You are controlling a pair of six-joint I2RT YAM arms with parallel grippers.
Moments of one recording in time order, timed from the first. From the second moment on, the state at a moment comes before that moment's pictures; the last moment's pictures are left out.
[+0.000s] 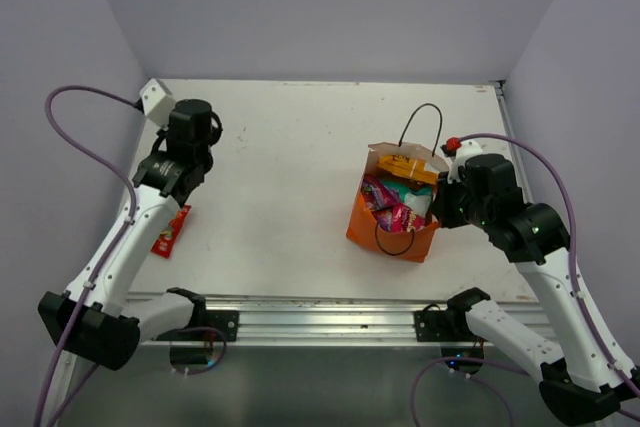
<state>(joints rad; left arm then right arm) -0.28 1.17 1.18 -0.52 -0.66 -0.85 0.41 0.83 1.16 -1.08 0.03 0.20</state>
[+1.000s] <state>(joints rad) 0.24 1.29 0.62 -0.47 -0.57 -0.91 0.41 0.80 1.16 -1.11 0.03 0.20</state>
